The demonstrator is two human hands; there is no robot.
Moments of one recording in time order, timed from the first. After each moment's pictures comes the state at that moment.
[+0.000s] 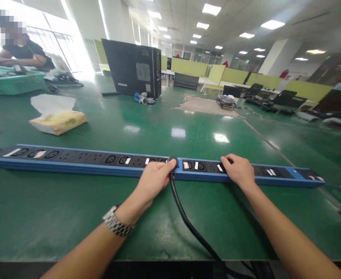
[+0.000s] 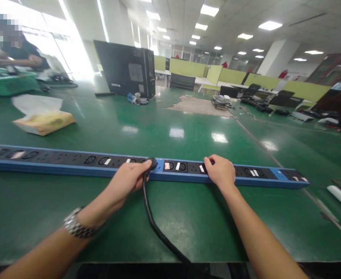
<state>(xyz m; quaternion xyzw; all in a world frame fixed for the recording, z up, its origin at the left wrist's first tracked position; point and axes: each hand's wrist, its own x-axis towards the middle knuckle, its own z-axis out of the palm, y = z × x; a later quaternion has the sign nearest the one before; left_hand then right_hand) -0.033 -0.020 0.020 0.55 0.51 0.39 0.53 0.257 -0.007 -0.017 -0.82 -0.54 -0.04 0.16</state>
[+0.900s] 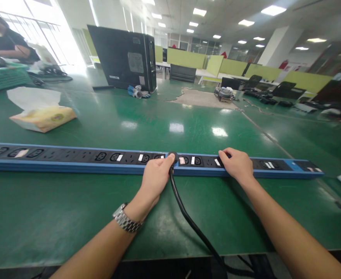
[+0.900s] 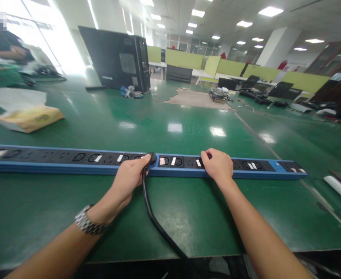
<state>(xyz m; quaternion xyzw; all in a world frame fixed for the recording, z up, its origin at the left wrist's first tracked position) -0.006 -0.012 -0.010 0.52 0.54 0.43 0.51 0.255 -0.009 -0.016 -0.82 -0.54 -0.04 0.18</state>
